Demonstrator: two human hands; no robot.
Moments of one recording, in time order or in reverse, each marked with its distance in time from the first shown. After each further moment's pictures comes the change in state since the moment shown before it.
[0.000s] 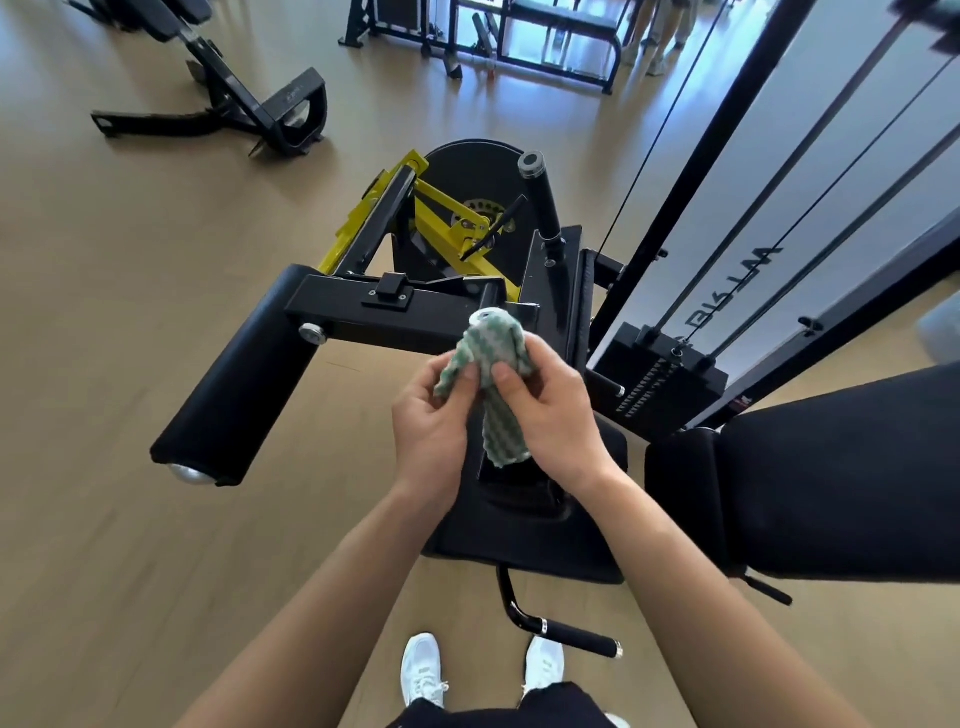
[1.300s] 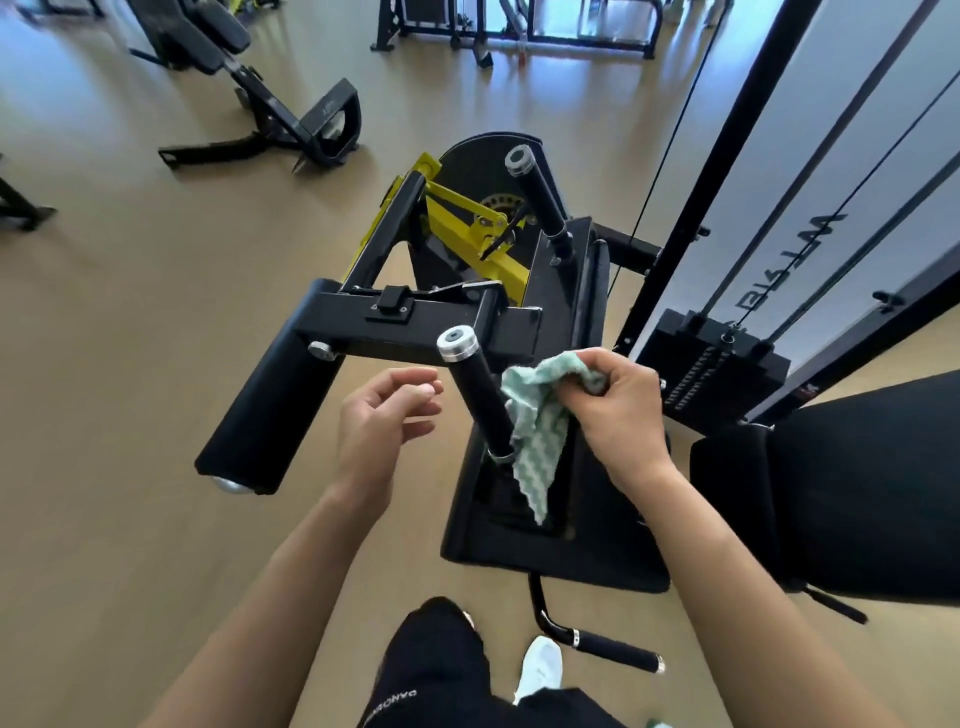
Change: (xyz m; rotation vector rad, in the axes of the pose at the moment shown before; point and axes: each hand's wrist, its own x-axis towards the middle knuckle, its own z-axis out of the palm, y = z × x) left_hand 0.018 0.031 -0.020 0.391 0.086 -0.112; right_hand 0.020 0.036 -0.062 0.089 0.167 0.099
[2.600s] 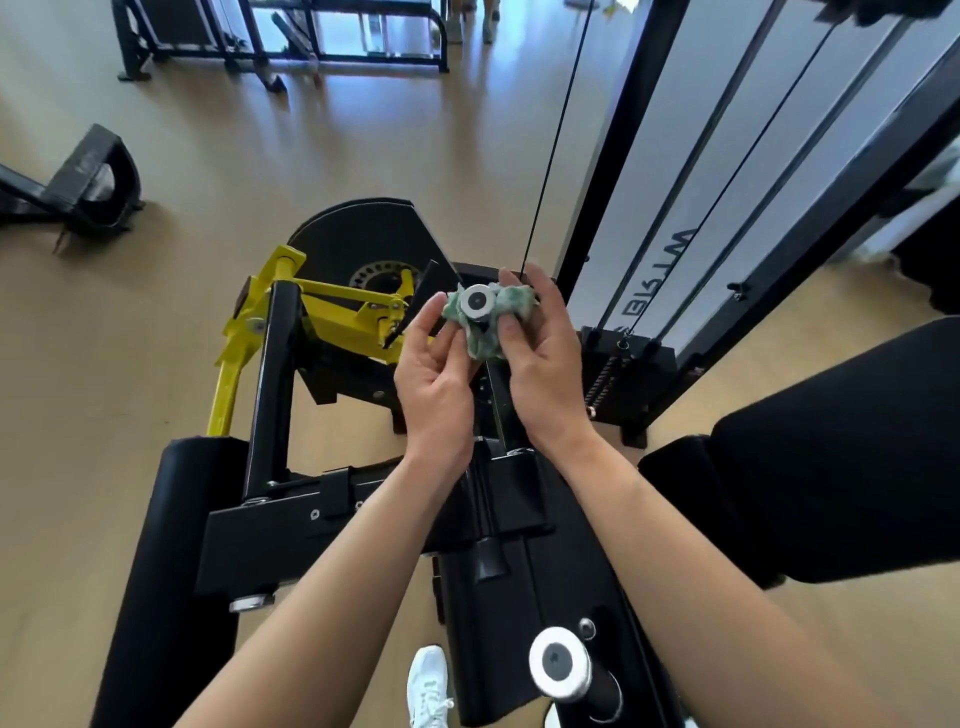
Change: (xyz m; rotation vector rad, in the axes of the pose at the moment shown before) left_hand 0.237 0.050 0.129 -0.366 -0.375 0.121; right_hand 0.211 -0.032 0.092 0.159 0.366 -0.084
